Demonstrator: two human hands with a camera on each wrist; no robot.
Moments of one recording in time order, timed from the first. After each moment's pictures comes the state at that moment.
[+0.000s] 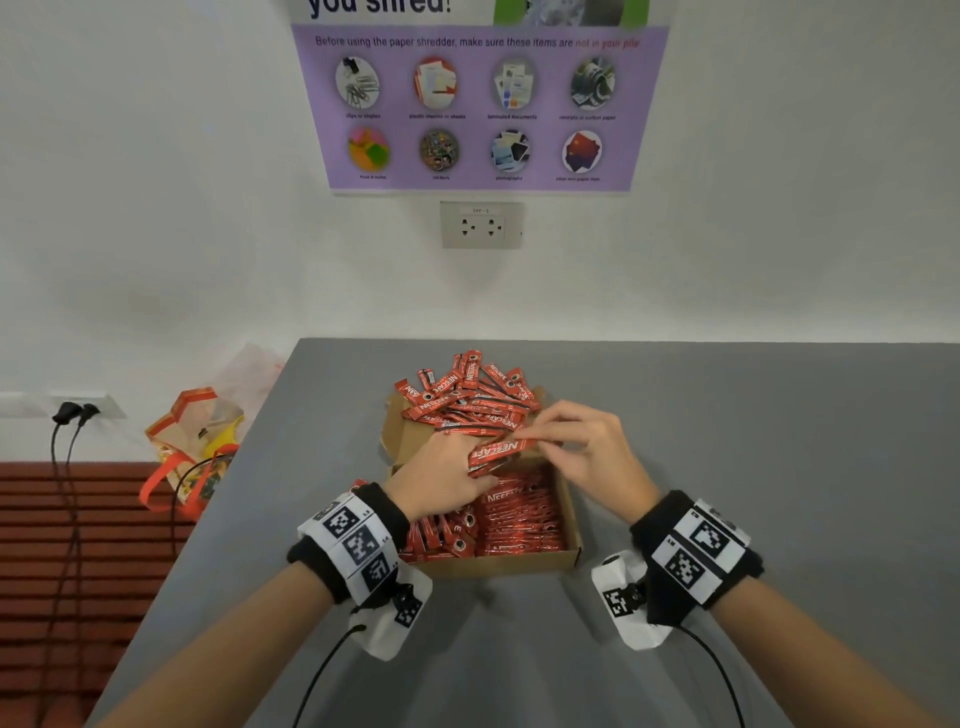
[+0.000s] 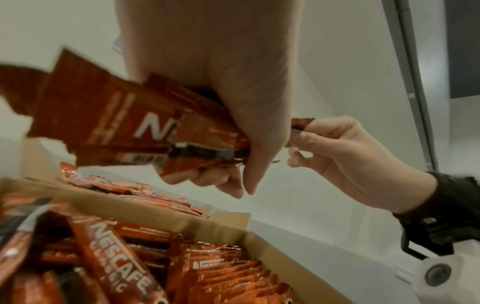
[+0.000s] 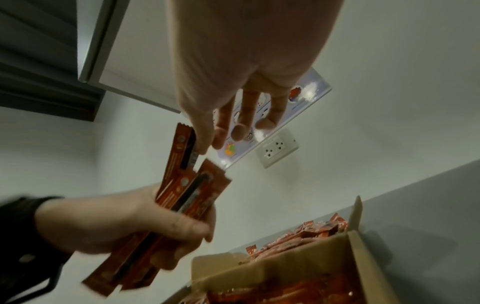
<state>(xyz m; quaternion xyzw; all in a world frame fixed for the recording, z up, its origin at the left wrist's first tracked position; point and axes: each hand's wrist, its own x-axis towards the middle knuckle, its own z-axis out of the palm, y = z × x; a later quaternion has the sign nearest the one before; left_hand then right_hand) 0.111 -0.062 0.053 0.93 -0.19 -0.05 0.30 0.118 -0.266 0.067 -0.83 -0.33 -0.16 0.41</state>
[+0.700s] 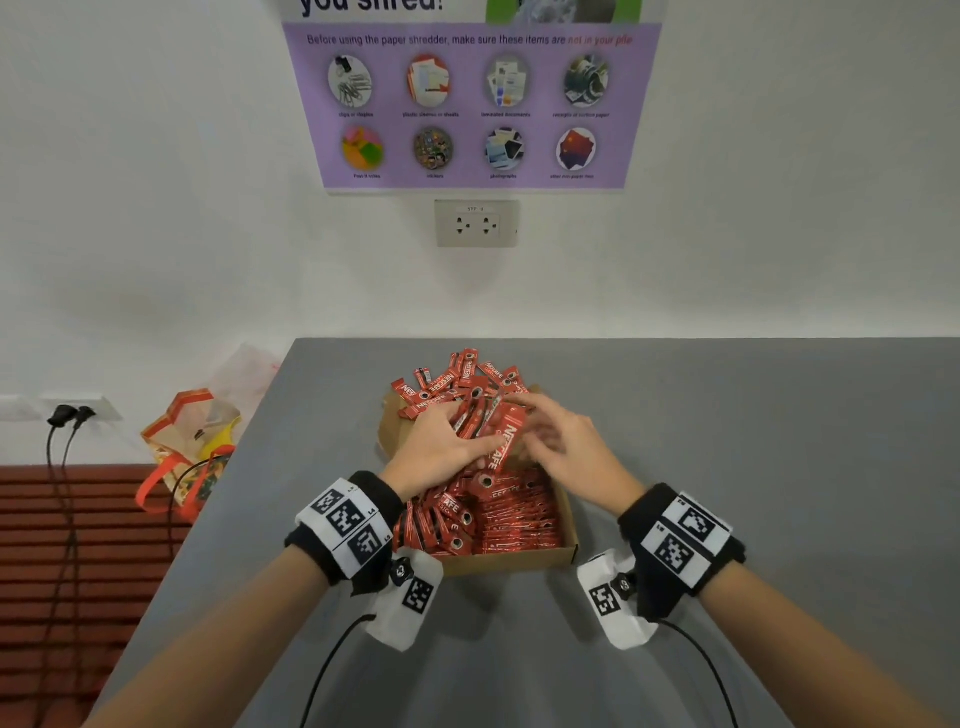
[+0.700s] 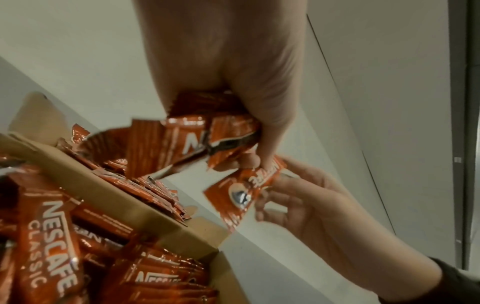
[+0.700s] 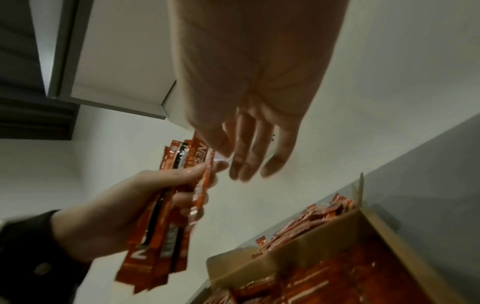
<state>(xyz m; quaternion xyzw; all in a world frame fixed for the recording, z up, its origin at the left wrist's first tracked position) 0.106 -0.070 0.083 0.83 -0.08 -0.05 0.55 0.121 -0.253 0.064 -0.84 -0.23 0.02 0.48</state>
